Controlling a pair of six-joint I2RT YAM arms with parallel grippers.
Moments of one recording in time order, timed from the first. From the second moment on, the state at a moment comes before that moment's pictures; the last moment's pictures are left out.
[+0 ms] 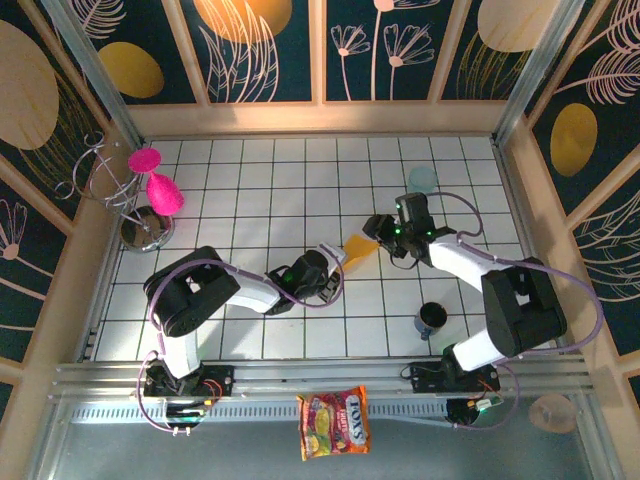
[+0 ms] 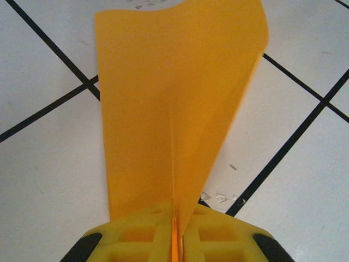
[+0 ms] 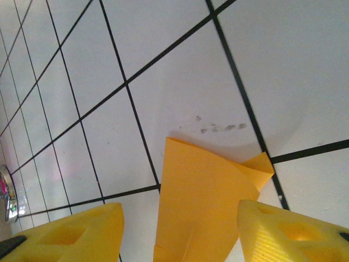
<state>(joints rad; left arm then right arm) -0.95 1.86 0.71 0.48 -0.05 -0.23 0.38 1.48 0.77 -0.12 -0.23 0.92</state>
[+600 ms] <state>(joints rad) -0.80 1.88 0.77 0.42 0.18 -0.40 0.37 1.44 0.67 -0.03 -0.24 0.88</state>
